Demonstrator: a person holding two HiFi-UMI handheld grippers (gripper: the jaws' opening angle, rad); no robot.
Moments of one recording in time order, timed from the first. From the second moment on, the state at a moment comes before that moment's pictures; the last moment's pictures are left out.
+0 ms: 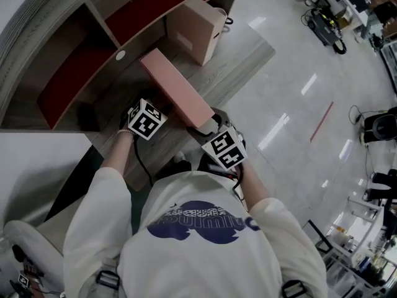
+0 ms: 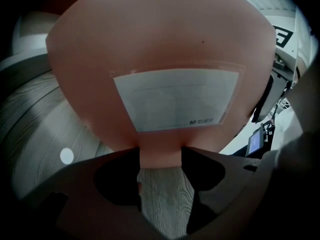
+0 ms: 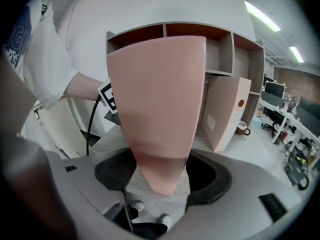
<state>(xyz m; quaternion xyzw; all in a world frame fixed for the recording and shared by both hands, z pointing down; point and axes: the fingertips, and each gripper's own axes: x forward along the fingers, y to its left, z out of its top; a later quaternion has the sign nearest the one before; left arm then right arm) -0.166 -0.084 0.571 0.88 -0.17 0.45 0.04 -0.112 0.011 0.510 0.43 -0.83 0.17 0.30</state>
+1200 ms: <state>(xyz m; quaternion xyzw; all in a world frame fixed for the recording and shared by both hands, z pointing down) -0.085 -0.154 0.574 0.88 -0.15 0.46 0.02 -0.034 -0.056 0.516 0.46 -0.81 0.18 0.31</state>
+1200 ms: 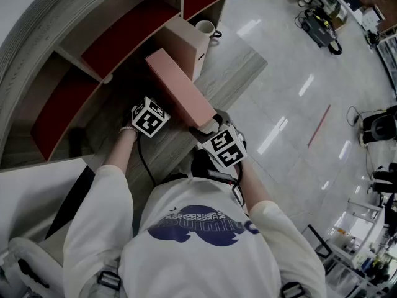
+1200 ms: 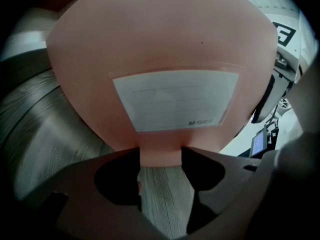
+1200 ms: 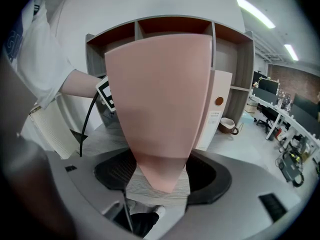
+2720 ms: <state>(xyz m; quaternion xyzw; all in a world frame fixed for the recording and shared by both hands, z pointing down) -0.040 -0.193 0.555 0.86 -0.21 0.47 0.07 -0.005 -0.170 0.517 0.40 -0.84 0.16 0.32</state>
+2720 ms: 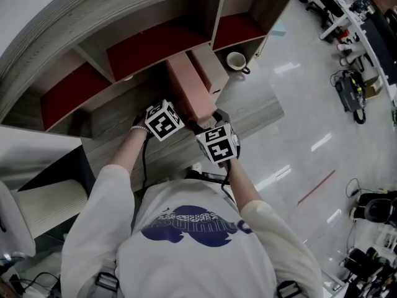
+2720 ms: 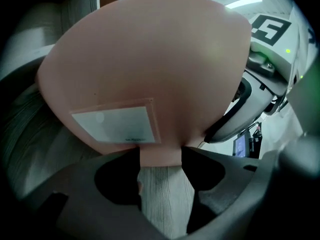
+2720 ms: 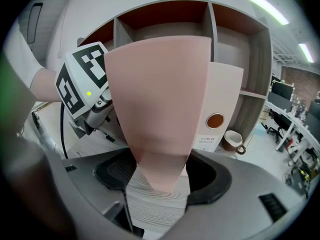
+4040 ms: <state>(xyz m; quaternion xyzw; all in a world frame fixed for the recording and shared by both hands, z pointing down) -0.038 -0.209 0.551 0.86 -0.19 0.48 0.08 0.009 -0.172 0.521 0.37 -0.82 0.22 0.38</state>
